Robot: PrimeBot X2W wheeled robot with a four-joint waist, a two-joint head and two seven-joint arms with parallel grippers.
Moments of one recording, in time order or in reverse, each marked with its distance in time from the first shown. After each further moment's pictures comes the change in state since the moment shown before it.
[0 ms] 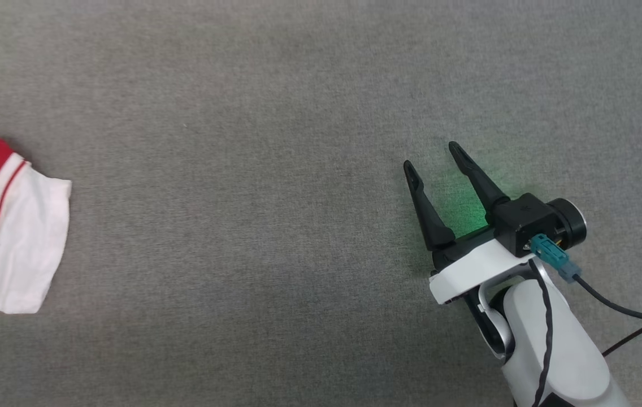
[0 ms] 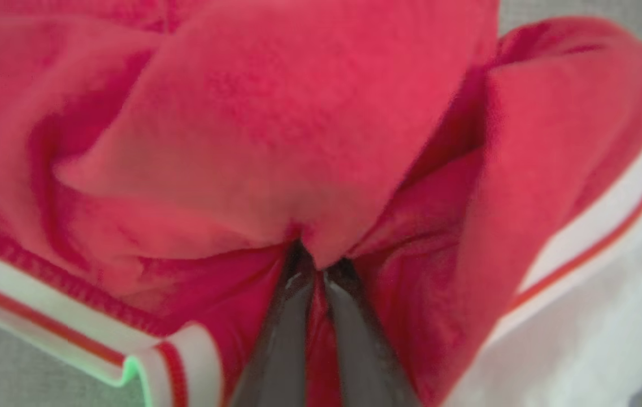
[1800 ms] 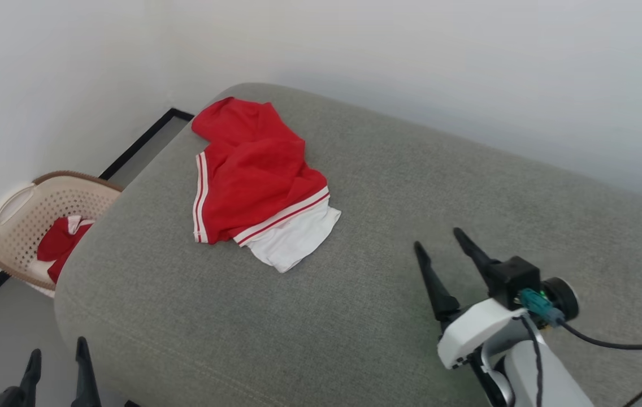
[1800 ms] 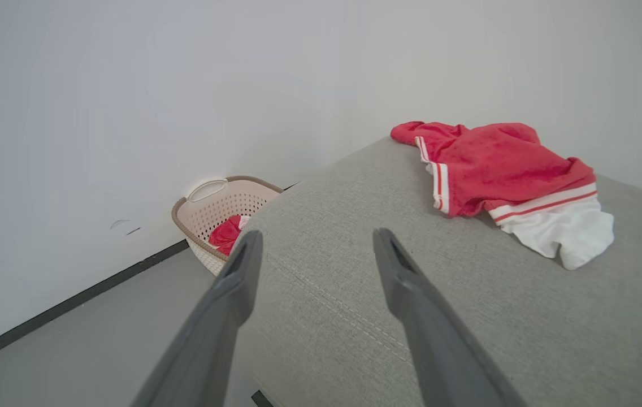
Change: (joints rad) left arm 0.799 -0.832 1.062 -0.443 1.119 -0.001 -0.452; right arm 0.132 0.001 -0.038 0.163 0.012 0.000 0.001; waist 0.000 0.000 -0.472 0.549
